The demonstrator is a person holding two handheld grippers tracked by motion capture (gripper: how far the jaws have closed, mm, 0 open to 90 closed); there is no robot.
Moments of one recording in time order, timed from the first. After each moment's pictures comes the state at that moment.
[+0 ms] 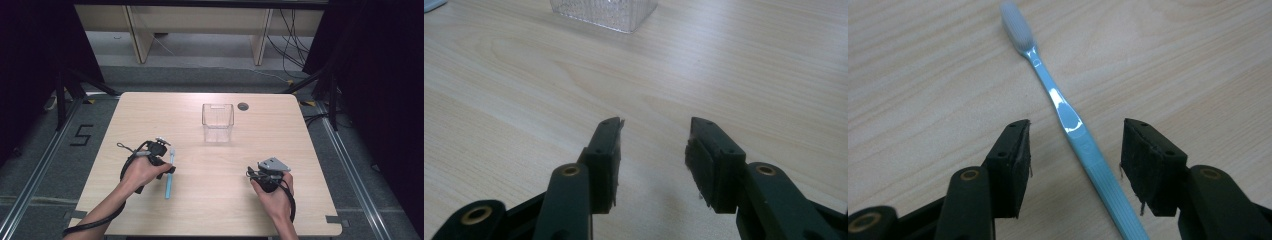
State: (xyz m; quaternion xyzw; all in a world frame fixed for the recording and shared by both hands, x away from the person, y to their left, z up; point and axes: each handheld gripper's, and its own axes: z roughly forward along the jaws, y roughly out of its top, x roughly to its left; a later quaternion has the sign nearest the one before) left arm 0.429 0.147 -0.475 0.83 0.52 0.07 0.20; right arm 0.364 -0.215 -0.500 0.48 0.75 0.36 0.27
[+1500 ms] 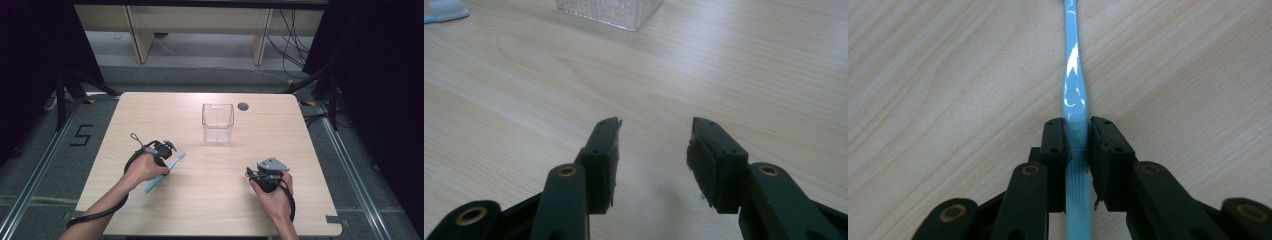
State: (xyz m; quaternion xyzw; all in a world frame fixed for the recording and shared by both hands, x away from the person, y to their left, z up) left arm 0.437 0.141 -0.480 0.90 0.42 0.06 0.10; right arm 0.364 -0.213 -0.501 0.48 0.76 0.37 0.25
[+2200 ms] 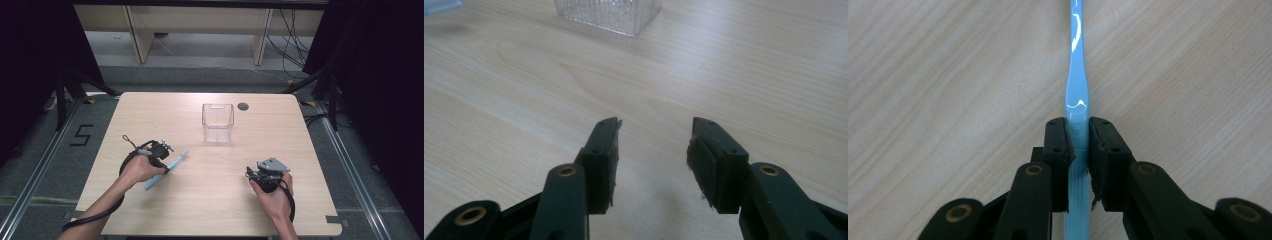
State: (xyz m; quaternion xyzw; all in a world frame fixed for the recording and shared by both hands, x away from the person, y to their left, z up) left arm 0.431 0.155 -0.473 0.91 0.38 0.07 0.17; right arm 0.363 -0.213 -0.500 0.47 0.75 0.37 0.27
